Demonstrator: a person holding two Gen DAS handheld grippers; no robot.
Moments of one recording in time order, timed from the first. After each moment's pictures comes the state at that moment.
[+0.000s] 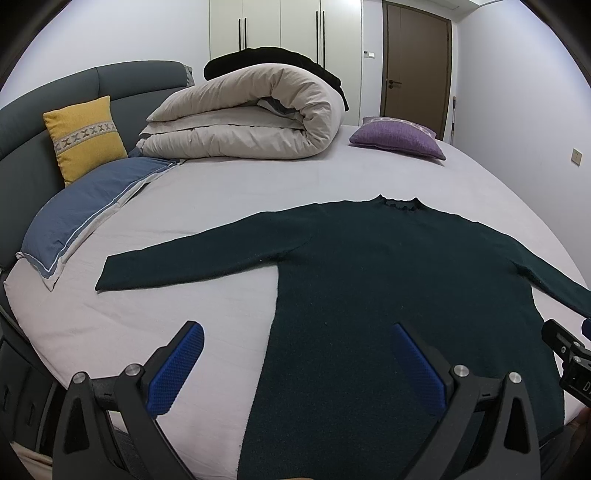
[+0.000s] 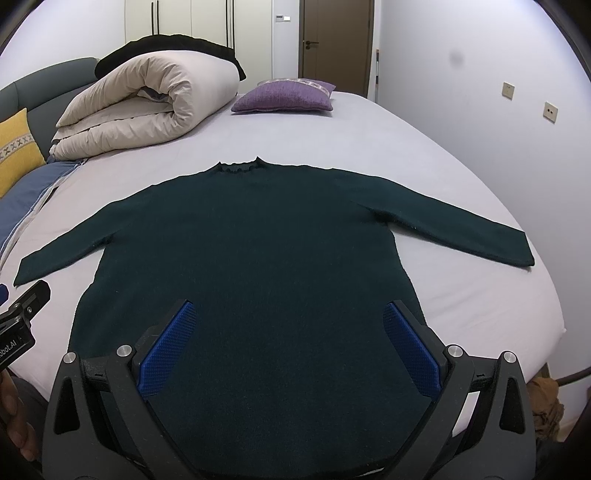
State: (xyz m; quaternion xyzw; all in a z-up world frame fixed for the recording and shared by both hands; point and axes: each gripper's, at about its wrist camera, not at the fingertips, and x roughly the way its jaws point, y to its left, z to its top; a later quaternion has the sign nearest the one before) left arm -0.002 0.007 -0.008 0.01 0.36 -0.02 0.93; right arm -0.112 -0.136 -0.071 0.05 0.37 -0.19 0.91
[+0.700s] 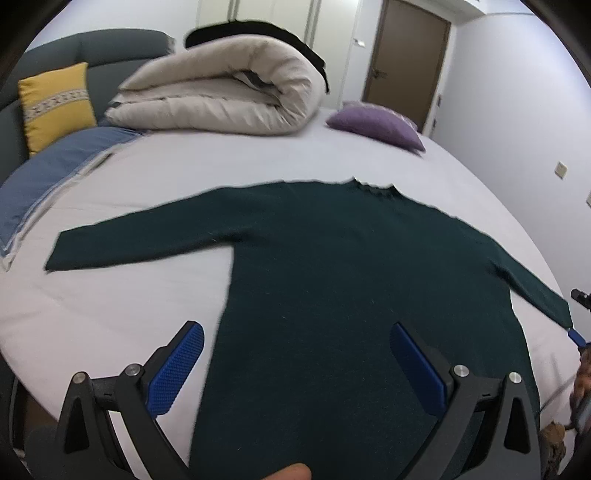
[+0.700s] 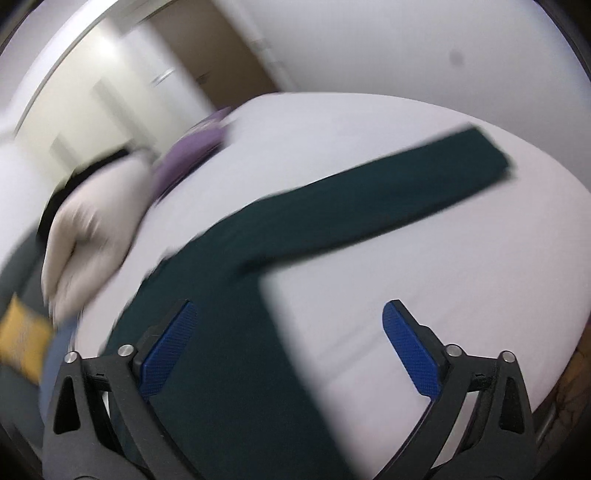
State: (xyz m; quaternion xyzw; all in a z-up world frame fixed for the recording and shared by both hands) left arm 0.031 -0.005 -0.037 -0.04 0.40 -0.08 0.91; right arm -0.165 -0.412 -0.096 0.37 0.26 -0.26 0.85
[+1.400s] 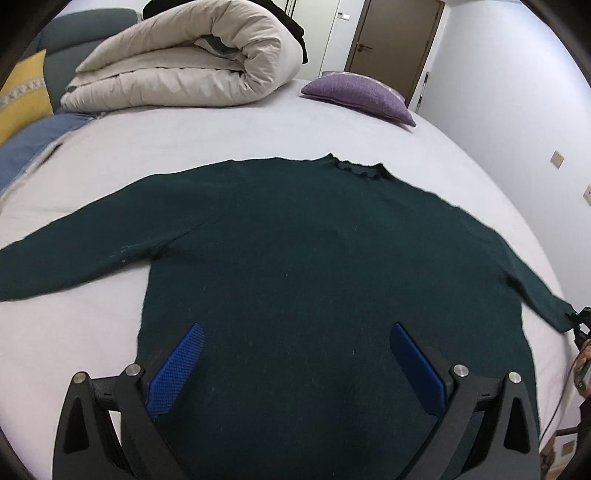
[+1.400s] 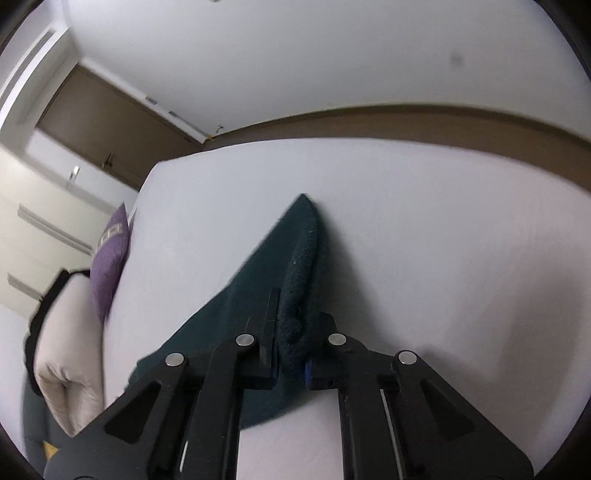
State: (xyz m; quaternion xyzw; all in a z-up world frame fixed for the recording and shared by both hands) left arm 0.127 -0.050 -0.075 -0.06 0.44 -0.13 0.89; right arm -0.164 -0.655 -0.135 0.48 0.21 -0.35 0.78
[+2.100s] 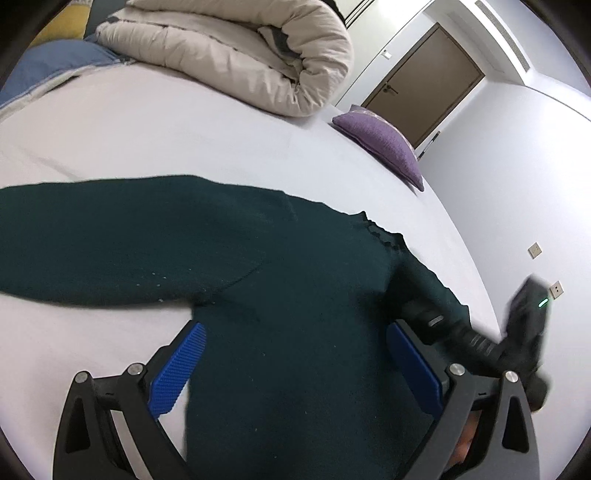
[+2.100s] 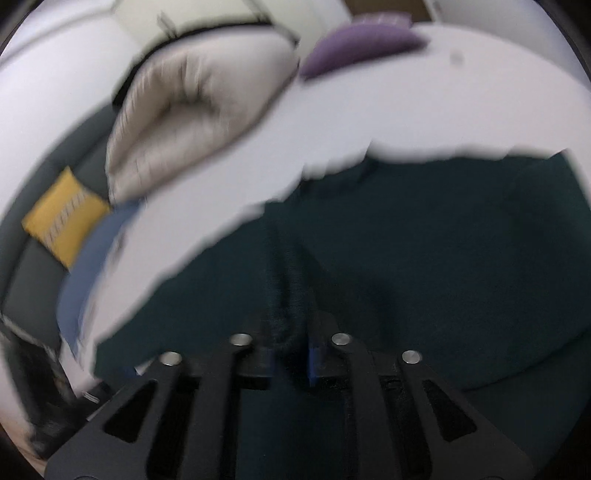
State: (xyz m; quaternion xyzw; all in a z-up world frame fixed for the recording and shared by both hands) left arm 0.183 0.045 -0.083 -0.23 0.43 -0.16 0.86; right arm 0.148 -0.194 -0.155 0.24 0.41 0.03 0.88
